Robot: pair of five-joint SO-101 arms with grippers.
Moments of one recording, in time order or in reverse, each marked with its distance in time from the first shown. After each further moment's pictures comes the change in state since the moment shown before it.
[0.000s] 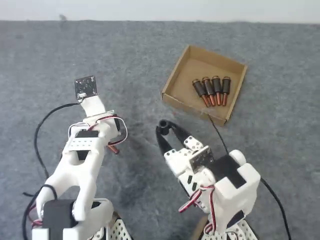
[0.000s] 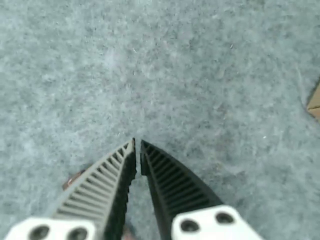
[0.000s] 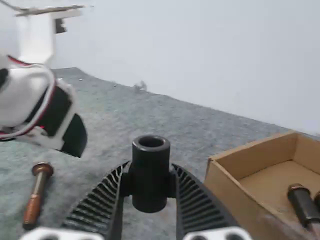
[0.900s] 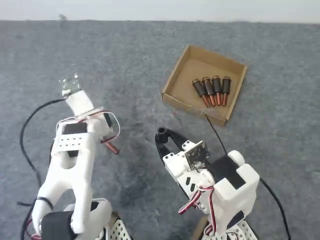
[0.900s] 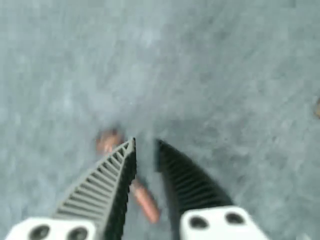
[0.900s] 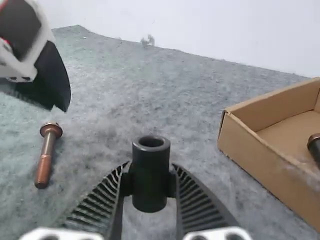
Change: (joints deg) left arm -3.7 -6.6 -7.6 23.8 6.4; right arm -0.4 0.4 -0.2 10.2 -3.4
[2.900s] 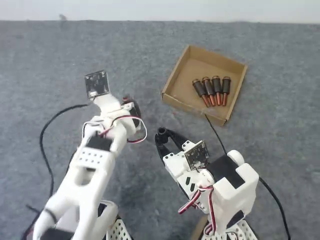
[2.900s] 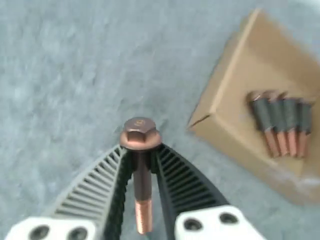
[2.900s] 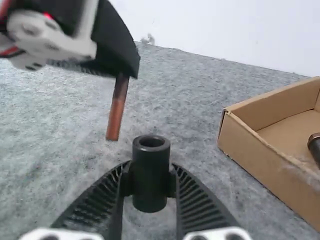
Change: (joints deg) left arm 16.5 -9.8 9.7 -24.0 5.5; right arm -0.1 0.0 0.0 0.0 0.0
